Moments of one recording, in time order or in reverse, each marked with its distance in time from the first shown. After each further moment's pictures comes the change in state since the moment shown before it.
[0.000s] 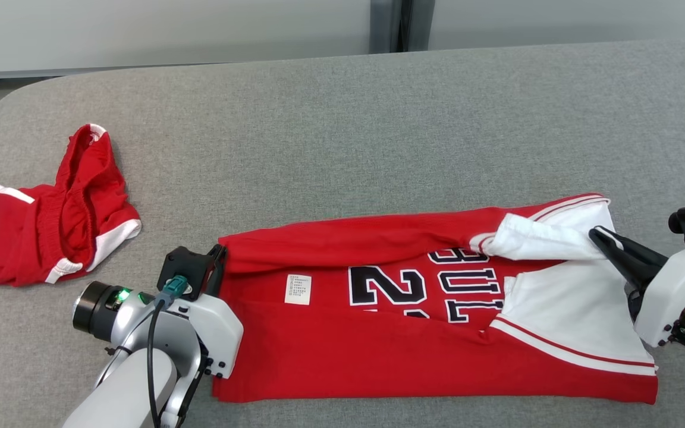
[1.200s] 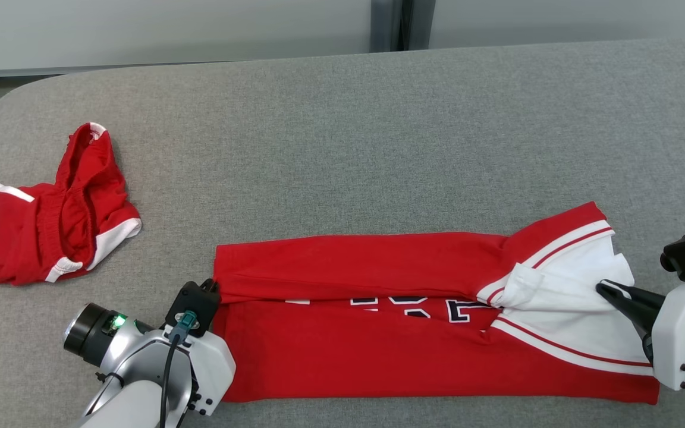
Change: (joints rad) left arm 0.041 0.086 -0.097 -0.036 0.085 0.032 0.048; right arm 0.139 -0.094 -0.092 -0.170 -0.082 0.000 0.254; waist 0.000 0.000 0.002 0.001
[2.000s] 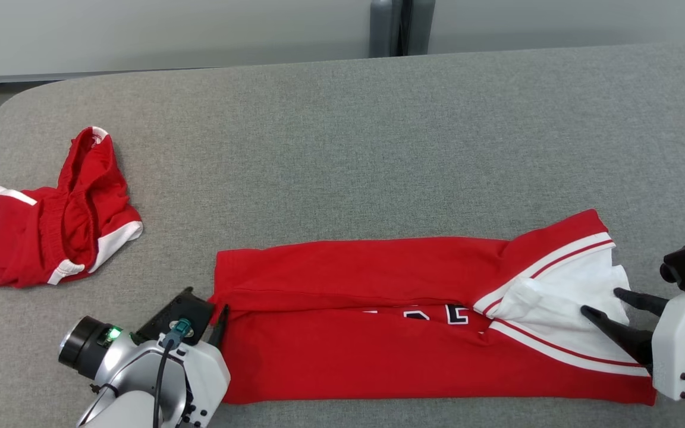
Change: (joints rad) left arm 0.030 0.024 -0.013 -0.032 -0.038 -0.005 0.044; right arm 0.081 0.016 -0.088 -0.031 0.015 0.000 0.078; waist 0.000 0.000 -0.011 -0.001
